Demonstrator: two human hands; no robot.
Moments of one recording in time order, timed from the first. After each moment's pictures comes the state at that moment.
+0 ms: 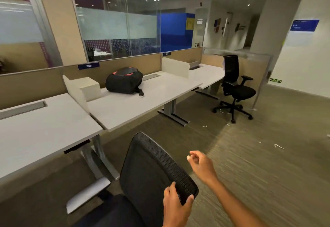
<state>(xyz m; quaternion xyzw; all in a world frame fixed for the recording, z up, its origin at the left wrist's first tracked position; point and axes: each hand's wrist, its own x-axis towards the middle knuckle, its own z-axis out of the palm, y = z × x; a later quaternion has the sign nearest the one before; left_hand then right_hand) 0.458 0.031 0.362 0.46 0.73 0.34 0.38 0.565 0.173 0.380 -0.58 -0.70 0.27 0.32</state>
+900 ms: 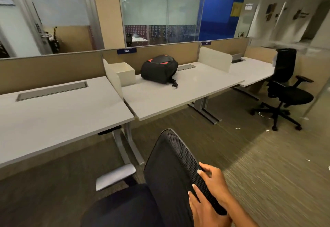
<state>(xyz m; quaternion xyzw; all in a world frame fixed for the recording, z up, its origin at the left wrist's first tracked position) 0.460 0.069 0.320 0.49 0.84 0.22 0.10 0.482 0.200 0.326 -0.52 -0.70 0.40 0.28</state>
